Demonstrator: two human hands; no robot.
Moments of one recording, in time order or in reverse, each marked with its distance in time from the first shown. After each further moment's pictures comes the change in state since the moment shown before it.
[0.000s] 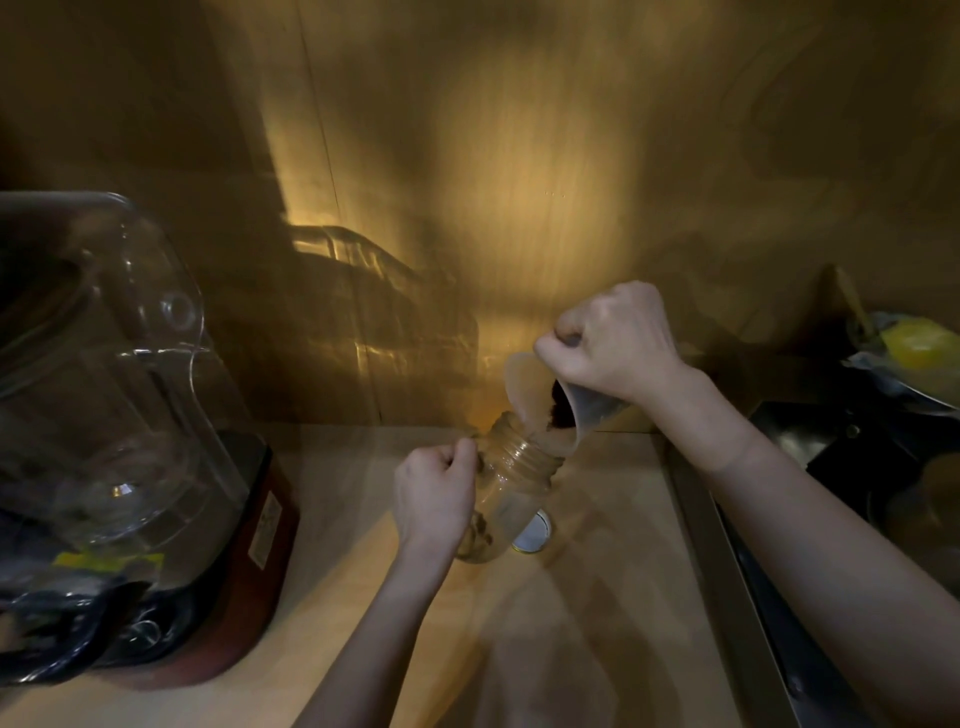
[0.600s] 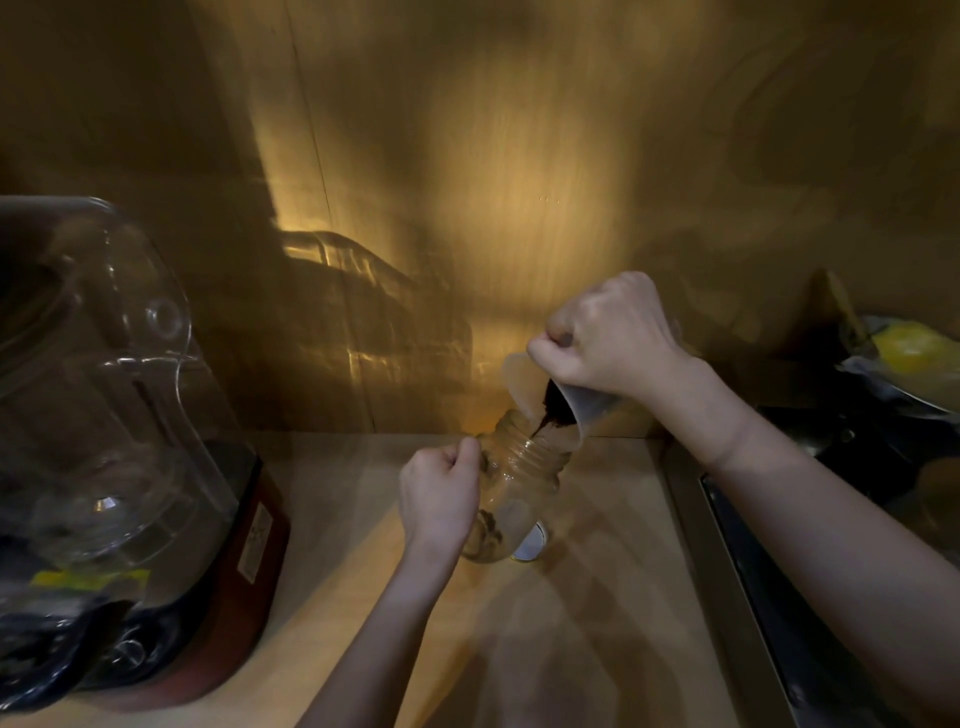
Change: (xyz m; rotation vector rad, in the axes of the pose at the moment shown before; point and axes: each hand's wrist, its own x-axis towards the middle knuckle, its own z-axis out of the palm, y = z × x) left_hand 0.008 0.004 0.009 -0.039 -0.012 -0.046; right_hand 0.010 0.002 -0.006 -0.037 0.010 -0.124
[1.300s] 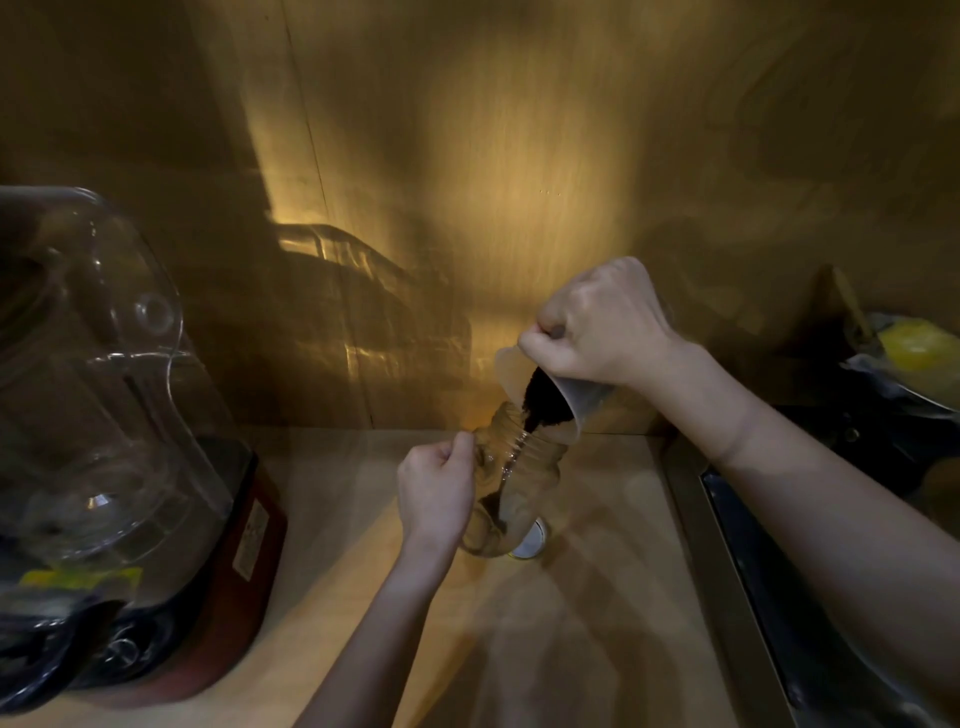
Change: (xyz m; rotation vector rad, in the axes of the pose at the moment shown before) left_hand 0.006 -0.009 0.006 -0.105 0.000 0.005; right_hand 0.008 0.001 0.003 -0.007 -0.053 -0.040
